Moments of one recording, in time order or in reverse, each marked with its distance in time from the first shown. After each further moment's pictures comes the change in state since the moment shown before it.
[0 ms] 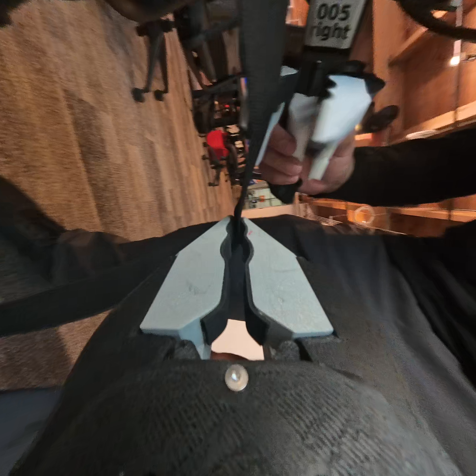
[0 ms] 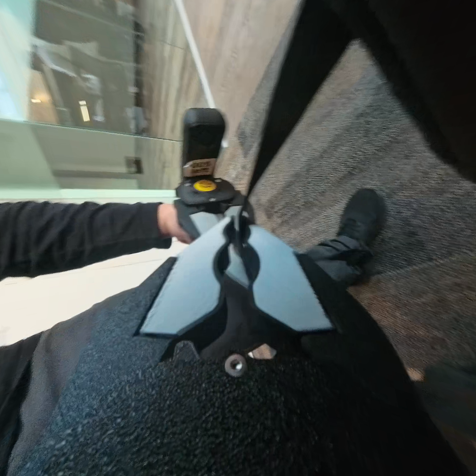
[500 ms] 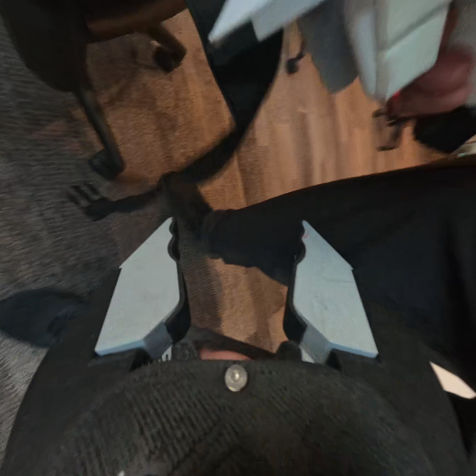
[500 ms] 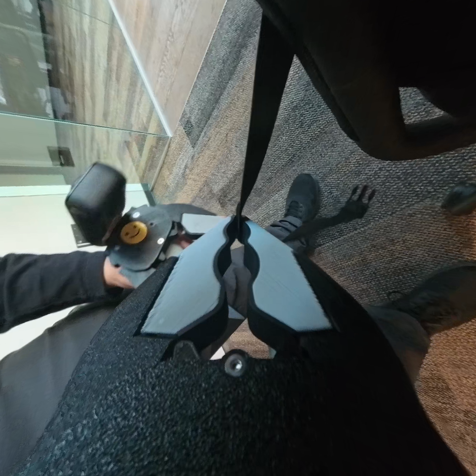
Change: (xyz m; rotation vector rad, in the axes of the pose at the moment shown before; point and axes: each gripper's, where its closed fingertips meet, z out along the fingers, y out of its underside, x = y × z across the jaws) left arm -0.036 0.024 0.032 -0.125 -0.696 0.345; right arm 0.021 0.008 -0.041 -0.034 0.239 -0.051
